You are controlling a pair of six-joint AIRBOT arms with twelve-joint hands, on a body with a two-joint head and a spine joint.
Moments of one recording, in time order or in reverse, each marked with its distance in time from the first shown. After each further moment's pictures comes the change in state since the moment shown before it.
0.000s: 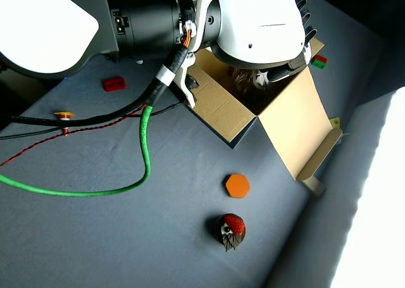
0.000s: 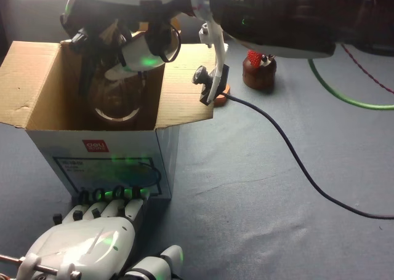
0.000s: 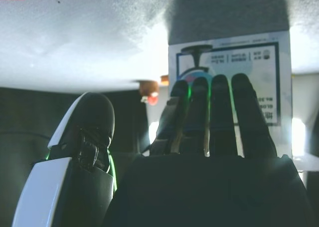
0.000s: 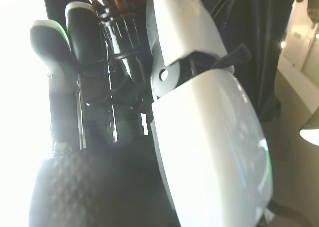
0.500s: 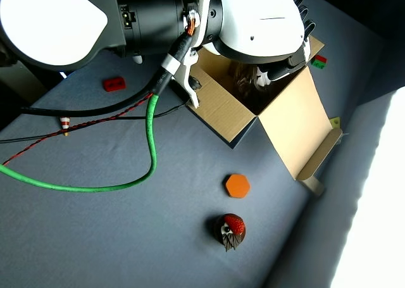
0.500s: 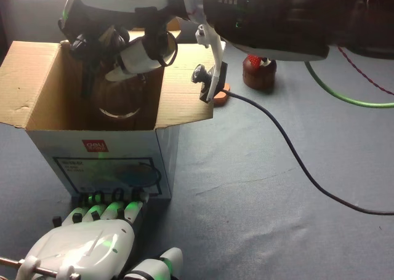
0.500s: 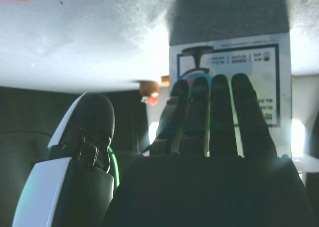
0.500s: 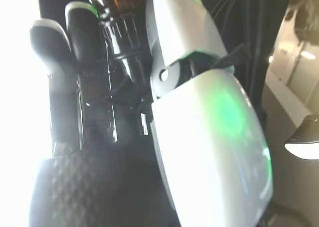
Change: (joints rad) left arm 0.006 0.000 -0.002 0.000 0.001 -0.006; right arm -0.002 -0.012 0.002 0.004 -0.003 -0.069
